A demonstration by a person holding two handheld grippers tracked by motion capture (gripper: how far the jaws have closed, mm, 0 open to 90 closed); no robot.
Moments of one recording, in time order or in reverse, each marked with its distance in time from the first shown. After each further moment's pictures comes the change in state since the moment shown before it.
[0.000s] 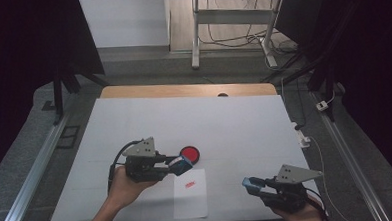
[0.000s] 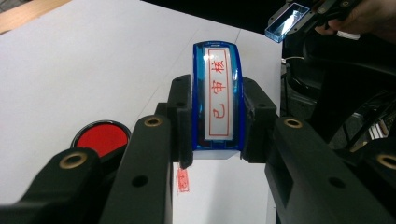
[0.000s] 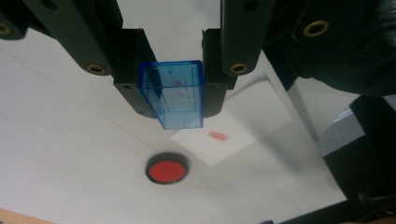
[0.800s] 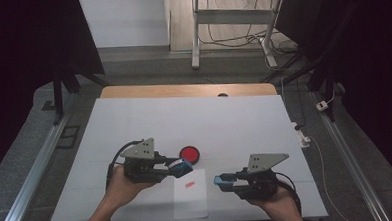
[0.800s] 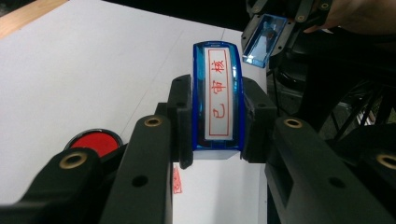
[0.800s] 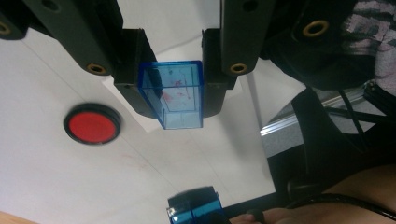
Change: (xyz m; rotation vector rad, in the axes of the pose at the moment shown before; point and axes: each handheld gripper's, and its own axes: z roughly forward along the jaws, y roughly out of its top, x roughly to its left) left arm -0.003 0.004 -0.005 -0.001 -0.056 0.056; right arm 0.008 0.041 0.053 0.000 0.262 -0.102
